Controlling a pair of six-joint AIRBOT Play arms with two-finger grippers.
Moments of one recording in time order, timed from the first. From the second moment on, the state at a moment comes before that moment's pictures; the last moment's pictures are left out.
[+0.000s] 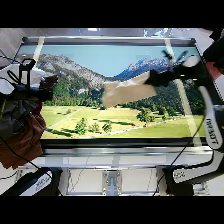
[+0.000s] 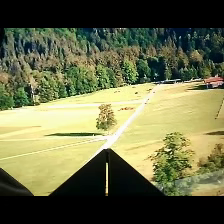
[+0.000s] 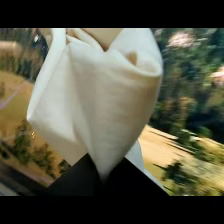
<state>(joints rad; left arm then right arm) 0.12 -1.07 1.10 1.32 -1.09 -1.18 -0.10 -1.58 1.60 -0.93 1.31 1.42</state>
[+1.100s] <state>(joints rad) 0.12 -1.08 1.10 1.26 -1.09 -1.18 -1.28 -1.21 1.11 -1.26 1.61 1.39</state>
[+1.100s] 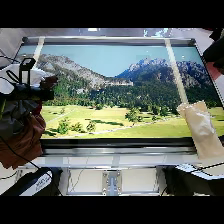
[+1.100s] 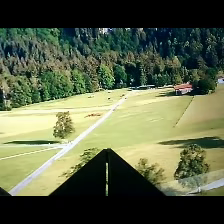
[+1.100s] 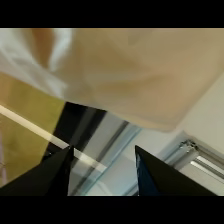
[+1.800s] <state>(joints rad) 0.12 -1.07 1.10 1.22 -1.09 -1.18 -0.55 -1.00 1.22 -0.70 1.57 1.14</state>
